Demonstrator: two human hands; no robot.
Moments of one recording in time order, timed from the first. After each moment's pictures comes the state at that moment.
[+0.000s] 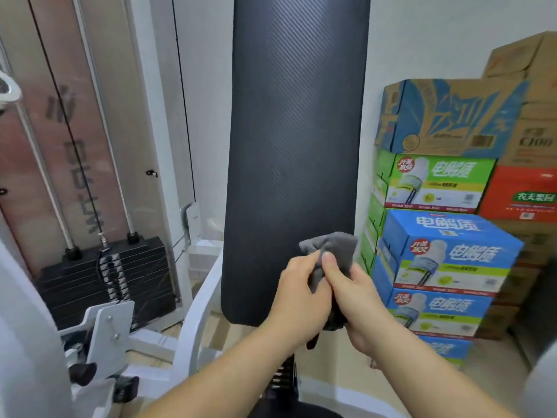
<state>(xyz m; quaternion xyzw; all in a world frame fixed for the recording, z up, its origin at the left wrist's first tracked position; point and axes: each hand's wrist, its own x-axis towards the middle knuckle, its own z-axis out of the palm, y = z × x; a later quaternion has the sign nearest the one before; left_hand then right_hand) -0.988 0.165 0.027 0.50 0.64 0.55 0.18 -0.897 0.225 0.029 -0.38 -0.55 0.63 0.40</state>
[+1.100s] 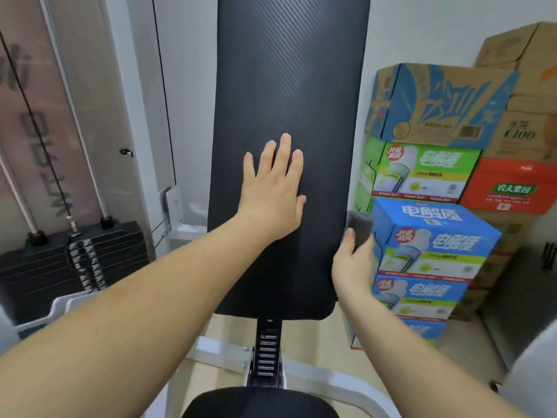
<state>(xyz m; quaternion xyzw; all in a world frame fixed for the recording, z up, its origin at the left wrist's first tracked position) -1.068 0.253 0.112 0.58 0.74 0.14 -0.30 -0.924 0.314 0.007 -0.53 -0.55 0.36 0.53</state>
